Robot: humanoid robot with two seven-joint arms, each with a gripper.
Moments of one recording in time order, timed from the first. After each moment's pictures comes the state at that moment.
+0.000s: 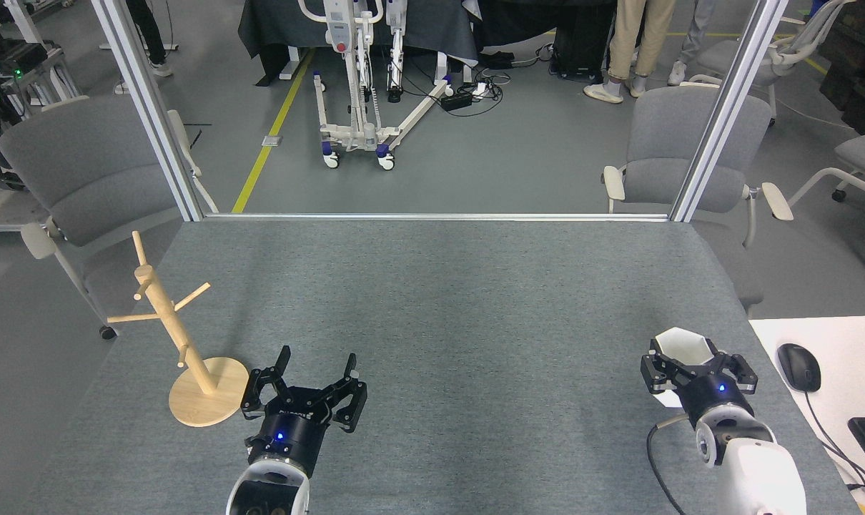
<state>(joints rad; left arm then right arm) -0.11 -0.13 -0.01 -1.49 -1.68 -0.08 0.01 -0.43 -0.14 -0.25 -0.93 1.63 -0.20 0.11</state>
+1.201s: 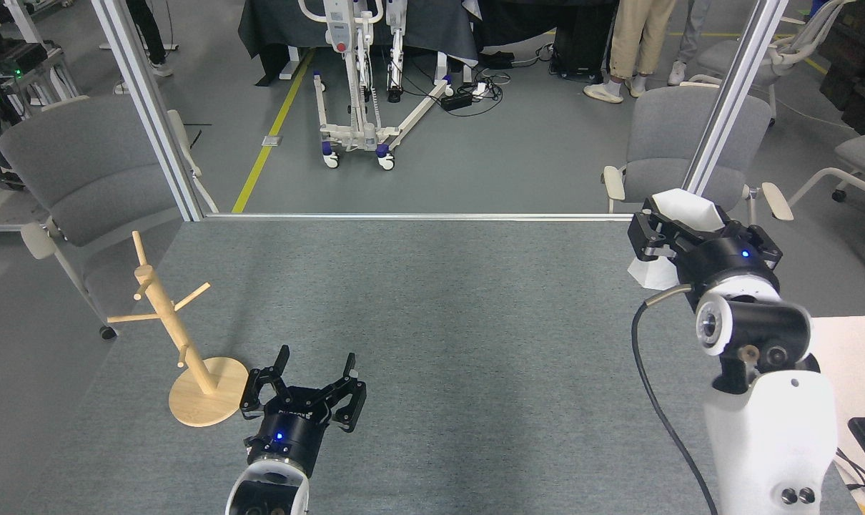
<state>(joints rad) -0.11 -0.13 -0.01 -1.49 -1.68 -0.08 0.01 -0.51 -0.10 -0.01 -1.79 1.42 0.19 0.84</state>
